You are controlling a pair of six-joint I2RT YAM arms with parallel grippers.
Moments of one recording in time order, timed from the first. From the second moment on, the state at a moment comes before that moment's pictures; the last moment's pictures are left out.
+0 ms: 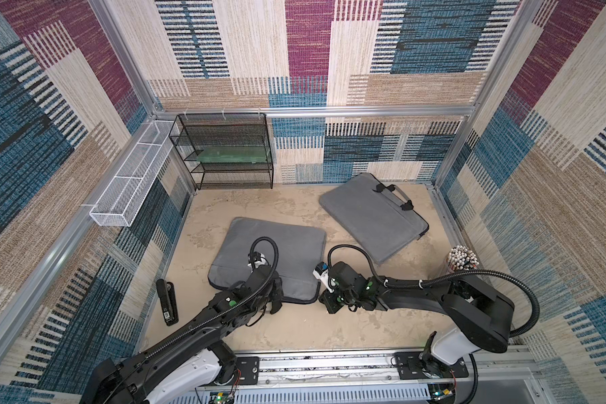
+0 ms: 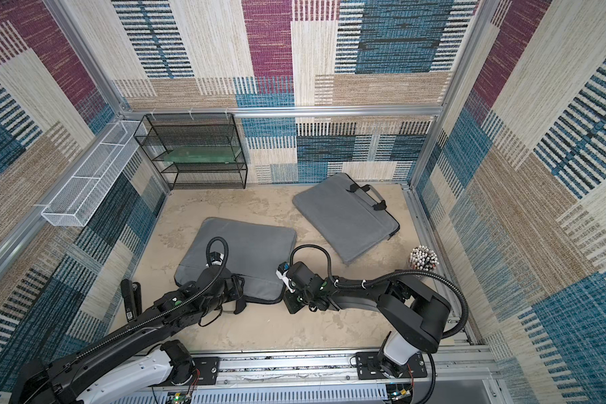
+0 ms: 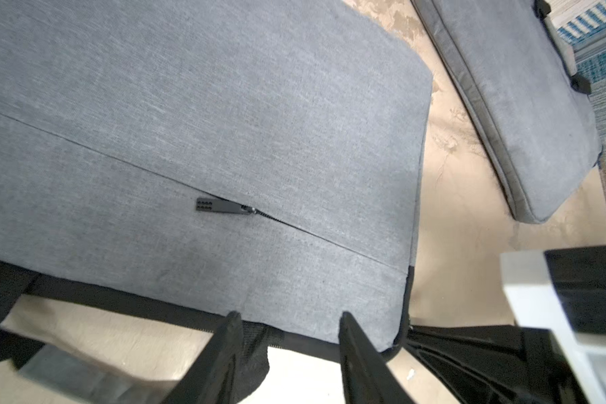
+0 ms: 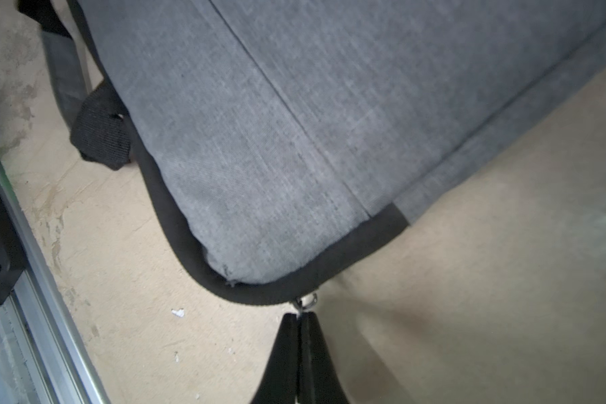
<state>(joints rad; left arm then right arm) -0.74 0.91 0.55 -0.49 -0.28 -0.86 0.94 1.58 0.71 -0.07 -0.17 0.34</state>
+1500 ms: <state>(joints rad) -0.74 1.34 0.45 -0.03 -0.08 -0.94 0.79 1.58 0.75 -0.12 -0.23 0.24</state>
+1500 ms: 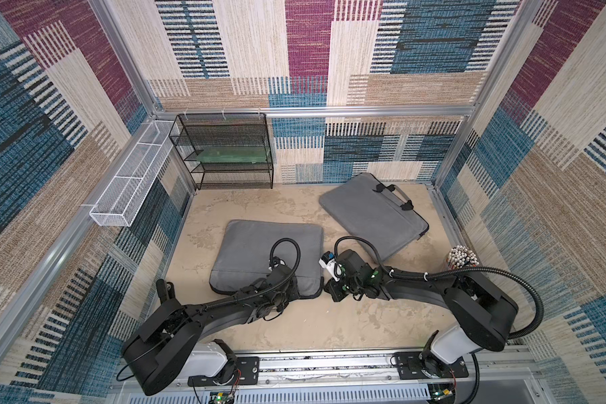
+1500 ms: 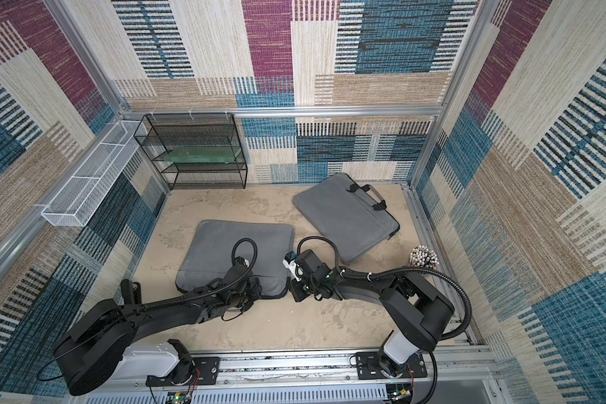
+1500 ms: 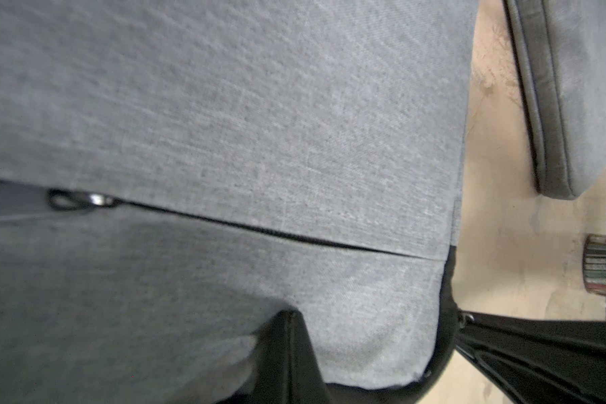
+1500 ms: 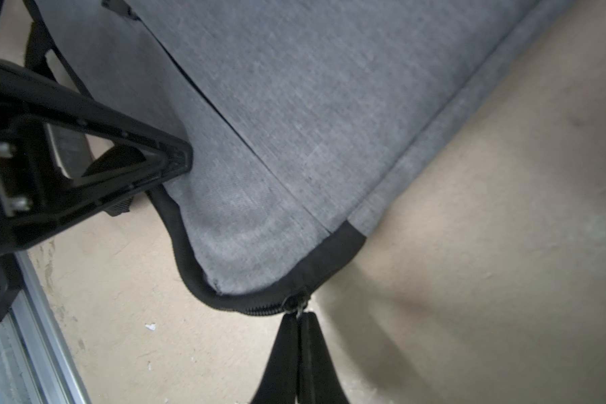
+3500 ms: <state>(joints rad) -0.73 1.34 0.78 -0.60 -0.10 -0.41 0.55 1.74 1.31 -0.33 0.03 0.23</state>
